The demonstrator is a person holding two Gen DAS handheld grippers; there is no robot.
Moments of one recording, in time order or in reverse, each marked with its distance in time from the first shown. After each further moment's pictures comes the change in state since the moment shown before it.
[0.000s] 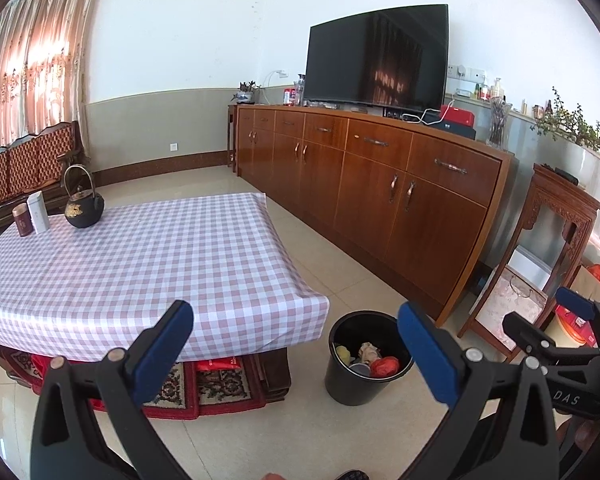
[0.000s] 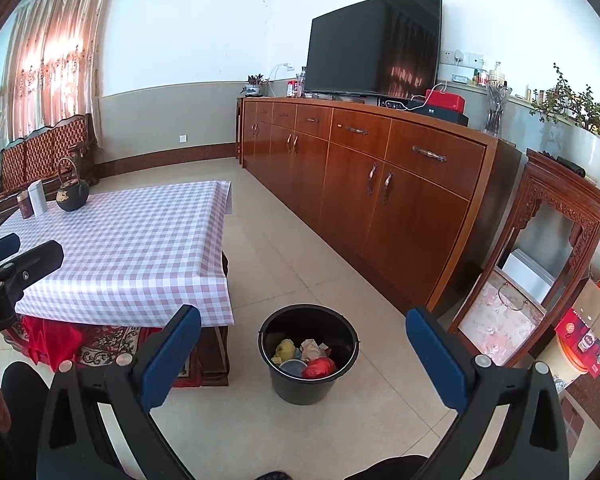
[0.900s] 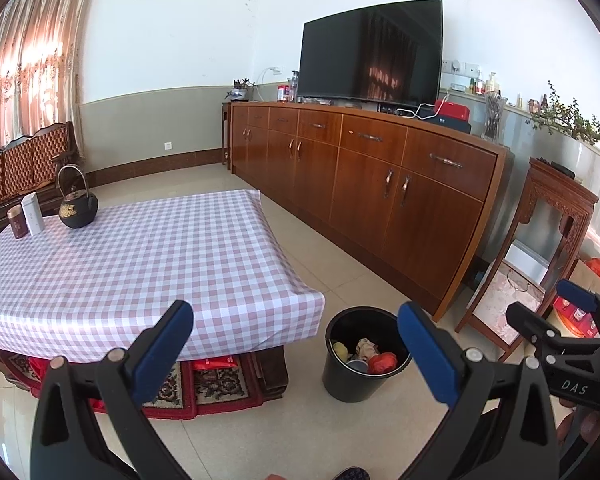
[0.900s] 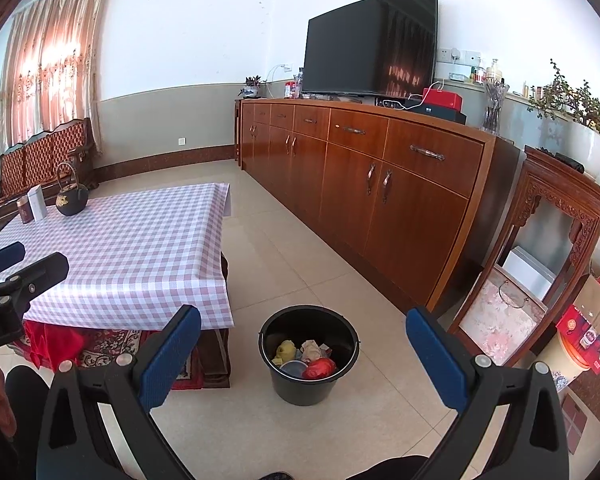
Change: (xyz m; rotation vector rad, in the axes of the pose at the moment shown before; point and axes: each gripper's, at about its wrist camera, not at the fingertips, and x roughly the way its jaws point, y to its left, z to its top) left arm 0.002 -0.003 0.000 0.018 0.016 -0.013; right arm 0.000 -0.003 0.000 0.017 -0.004 0.002
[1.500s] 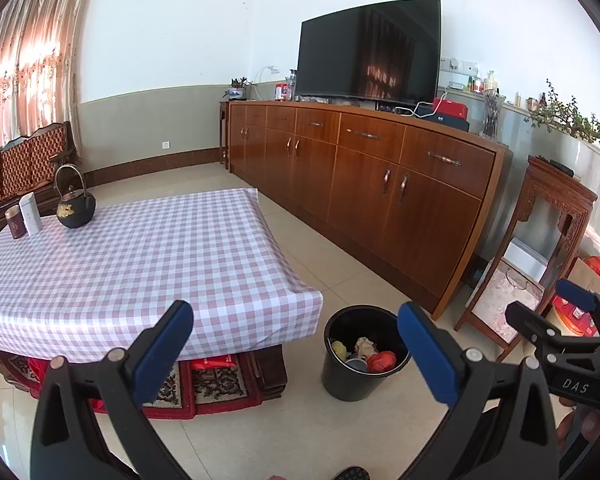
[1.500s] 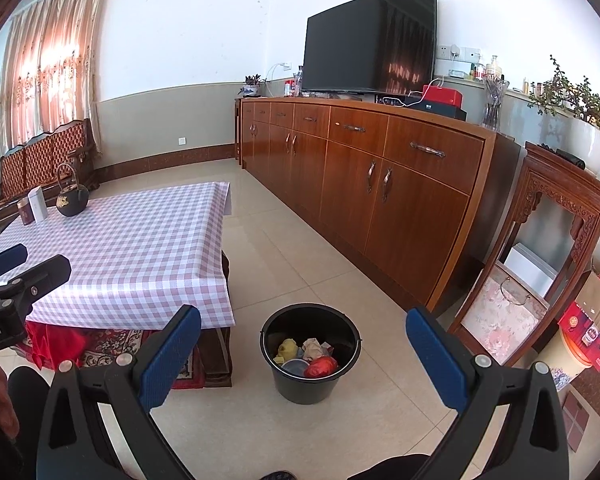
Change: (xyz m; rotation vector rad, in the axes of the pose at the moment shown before) left arm 0.001 0.000 0.000 0.003 0.001 -0.006; right arm 0.002 -0.002 -0.002 0.005 0.008 0.006
